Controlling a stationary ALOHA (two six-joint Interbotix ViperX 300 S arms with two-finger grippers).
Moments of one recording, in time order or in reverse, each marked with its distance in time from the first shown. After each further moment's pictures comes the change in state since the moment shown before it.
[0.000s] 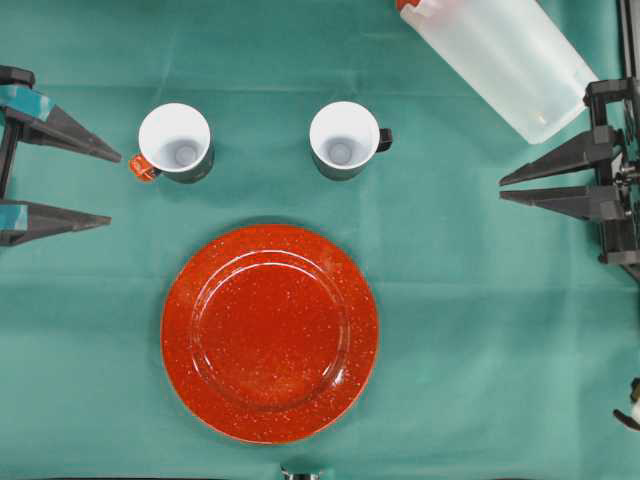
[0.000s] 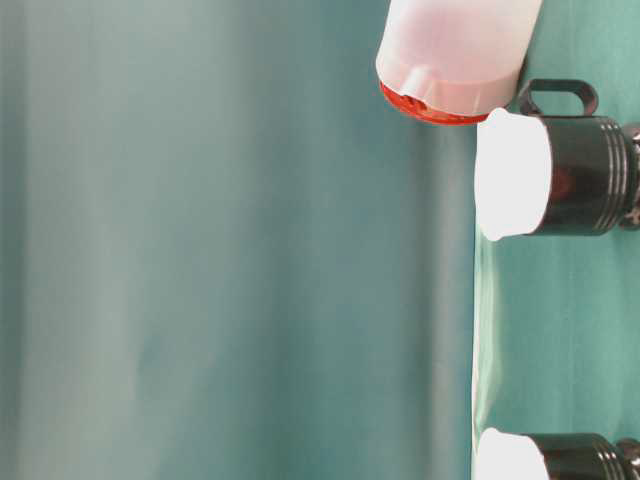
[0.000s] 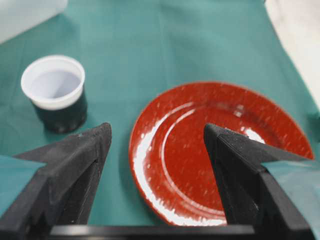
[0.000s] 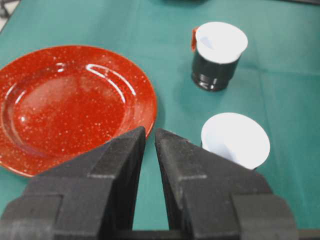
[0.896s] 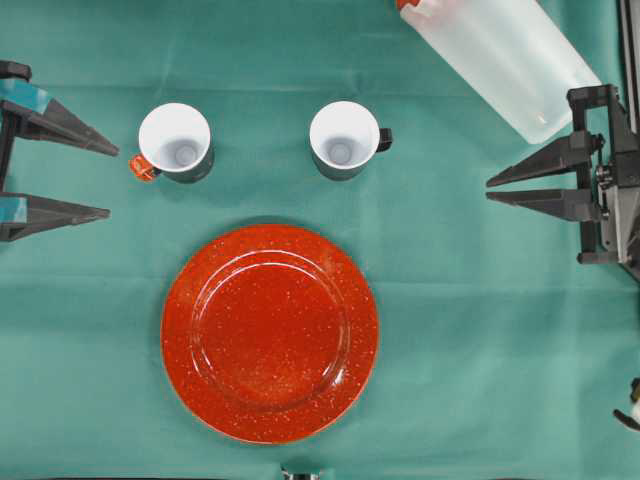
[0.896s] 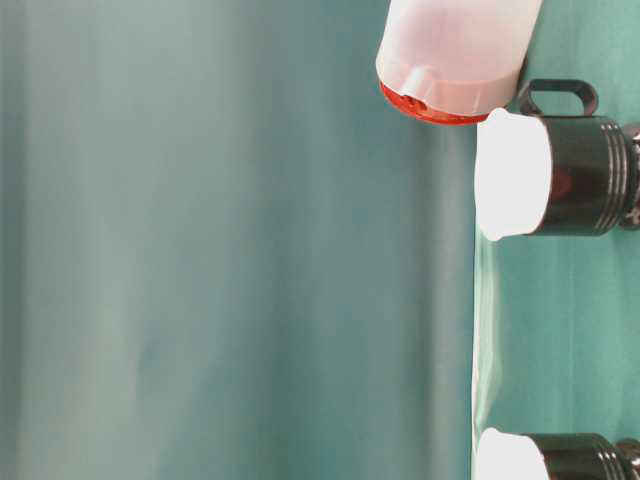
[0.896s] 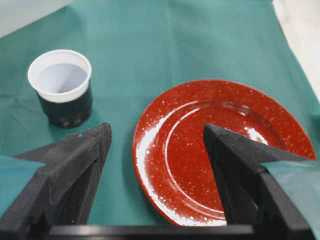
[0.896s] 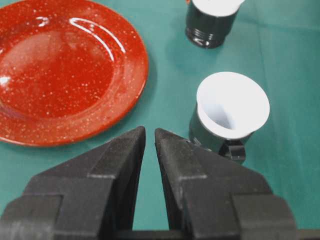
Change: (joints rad) left arm 0.012 -0.011 0.000 0.000 0.006 -0.015; right arm 0.000 0.067 0.000 0.002 0.057 0.002
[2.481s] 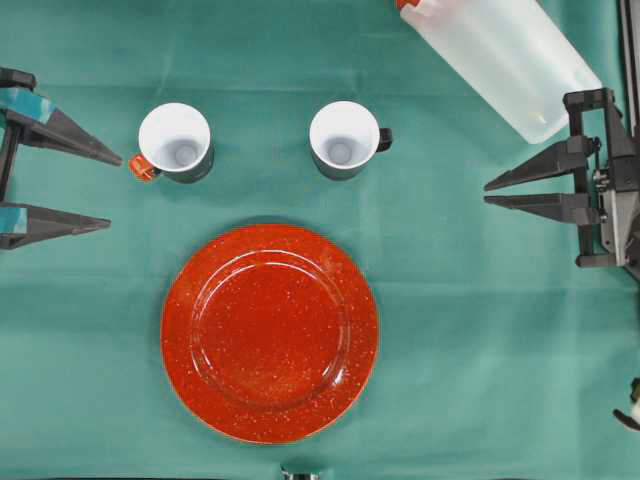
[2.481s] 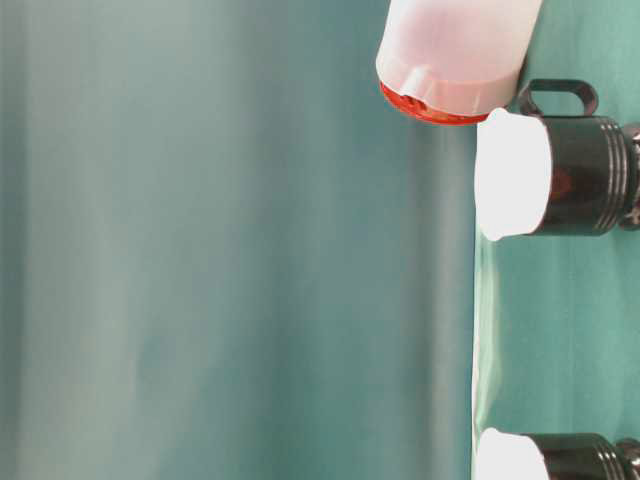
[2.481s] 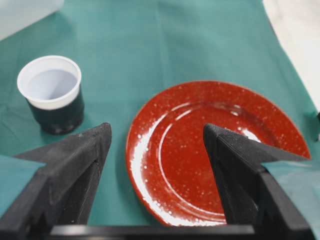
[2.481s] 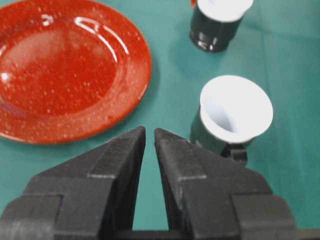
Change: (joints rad) left arm -0.029 0.011 0.000 0.002 -0.026 0.015; right arm 0.000 0.009 0.015 -0.017 -0.025 -0.015
